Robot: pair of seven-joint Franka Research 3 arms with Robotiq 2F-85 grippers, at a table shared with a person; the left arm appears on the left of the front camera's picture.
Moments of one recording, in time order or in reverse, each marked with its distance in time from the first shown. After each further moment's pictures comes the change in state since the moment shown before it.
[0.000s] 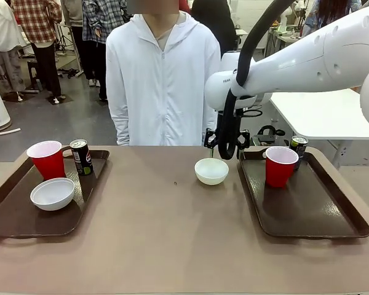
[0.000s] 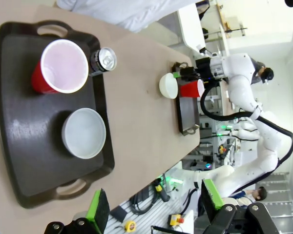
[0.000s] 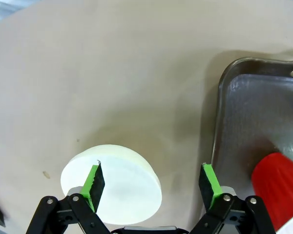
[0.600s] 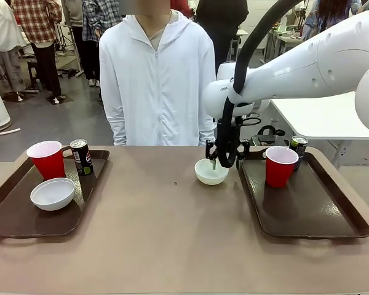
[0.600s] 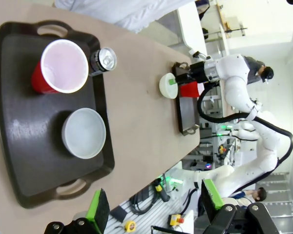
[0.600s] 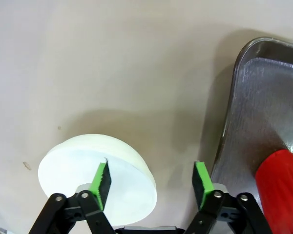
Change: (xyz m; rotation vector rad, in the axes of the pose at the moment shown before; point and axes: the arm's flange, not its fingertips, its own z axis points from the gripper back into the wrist) left arm 0.000 0.000 0.000 0.000 0.000 0.000; right arm -0.010 -0.001 -0.023 -0.032 0.071 0.050
